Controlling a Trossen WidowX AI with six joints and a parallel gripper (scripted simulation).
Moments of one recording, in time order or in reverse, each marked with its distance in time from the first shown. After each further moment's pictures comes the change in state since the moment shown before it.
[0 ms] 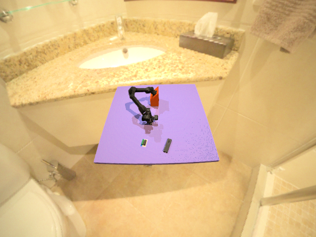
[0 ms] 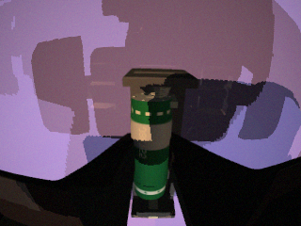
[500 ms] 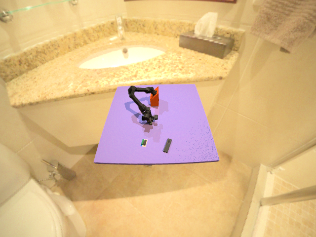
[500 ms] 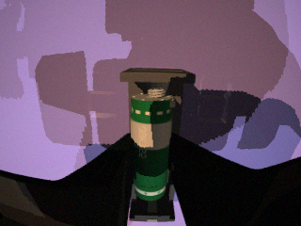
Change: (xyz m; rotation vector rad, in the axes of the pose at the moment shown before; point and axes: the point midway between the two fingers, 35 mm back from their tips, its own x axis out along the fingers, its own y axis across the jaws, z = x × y) arm 0.001 -0.001 -0.003 0.000 -0.061 0.000
